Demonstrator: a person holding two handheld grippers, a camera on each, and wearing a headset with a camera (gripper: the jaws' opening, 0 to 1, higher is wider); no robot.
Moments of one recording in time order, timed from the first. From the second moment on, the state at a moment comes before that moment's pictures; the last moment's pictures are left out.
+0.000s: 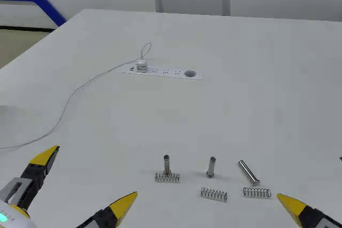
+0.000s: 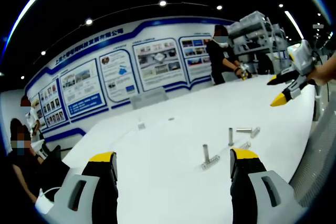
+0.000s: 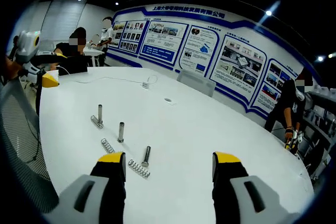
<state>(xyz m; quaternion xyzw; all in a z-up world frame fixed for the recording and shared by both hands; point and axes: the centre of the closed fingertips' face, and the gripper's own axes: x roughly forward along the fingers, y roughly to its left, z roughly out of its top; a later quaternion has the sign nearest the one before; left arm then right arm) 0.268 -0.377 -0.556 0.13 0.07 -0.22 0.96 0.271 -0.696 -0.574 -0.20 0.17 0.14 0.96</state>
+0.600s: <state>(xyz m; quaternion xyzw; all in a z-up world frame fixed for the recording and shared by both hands) 0.264 -0.382 -0.560 0.10 0.09 -0.24 0.96 0.324 -0.663 -0.621 -0.15 0.27 0.22 0.93</state>
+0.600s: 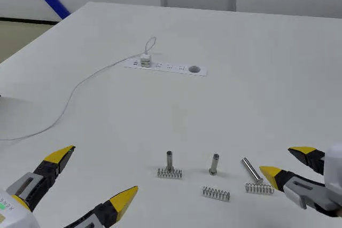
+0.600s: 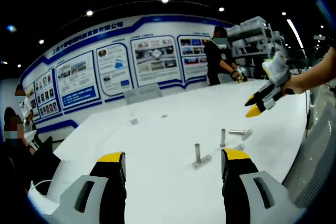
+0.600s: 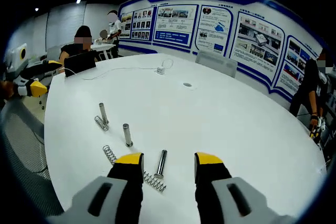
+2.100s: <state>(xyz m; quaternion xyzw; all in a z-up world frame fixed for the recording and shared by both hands) 0.265 -0.378 -0.579 0.11 0.13 -0.23 0.96 0.365 -0.645 -0.701 -0.08 0.39 0.23 0.89</state>
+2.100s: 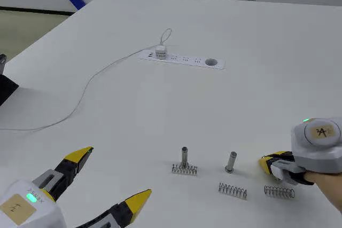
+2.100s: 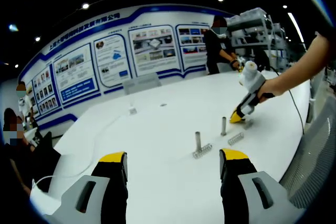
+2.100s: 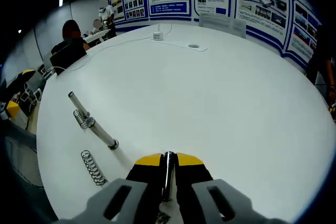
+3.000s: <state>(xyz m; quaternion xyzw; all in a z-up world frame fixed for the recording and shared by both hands) 0.265 -0.377 -0.579 0.12 0.13 -0.23 0.96 0.364 -0.652 -0.686 -0.07 0.37 0.23 0.90</state>
